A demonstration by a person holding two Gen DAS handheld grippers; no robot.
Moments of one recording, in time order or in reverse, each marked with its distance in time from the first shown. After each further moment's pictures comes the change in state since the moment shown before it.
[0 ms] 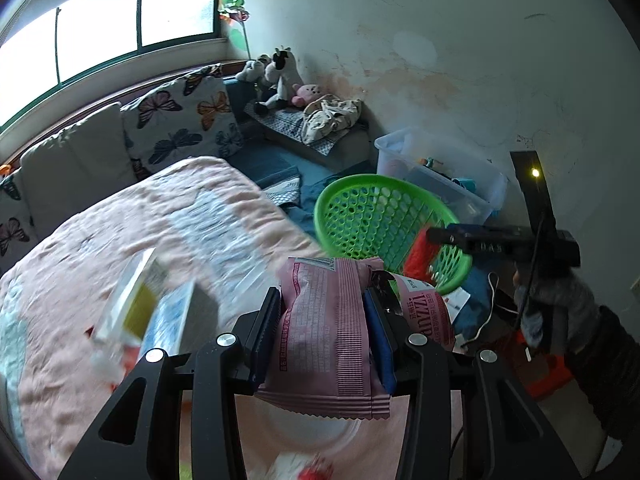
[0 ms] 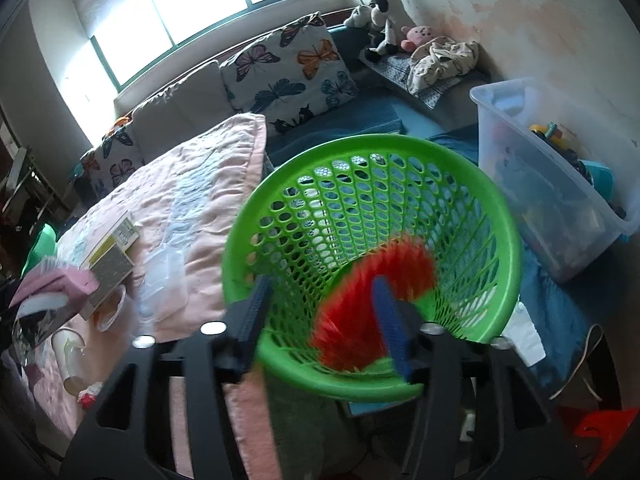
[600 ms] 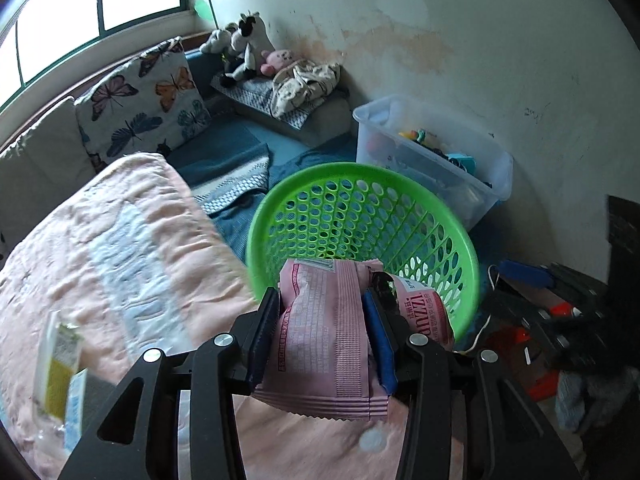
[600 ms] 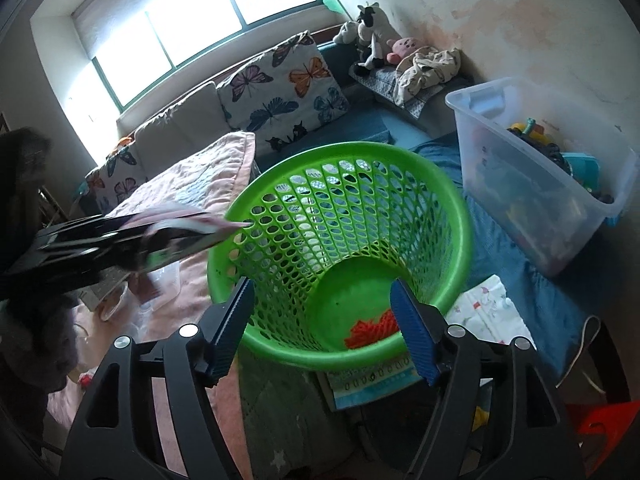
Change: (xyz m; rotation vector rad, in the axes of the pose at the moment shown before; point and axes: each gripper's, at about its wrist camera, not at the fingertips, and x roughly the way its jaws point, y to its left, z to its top) left arm 0.125 -0.051 0.059 0.036 0.140 -0.037; right arm -0.043 -0.031 -0.025 0.036 -0.074 0.021
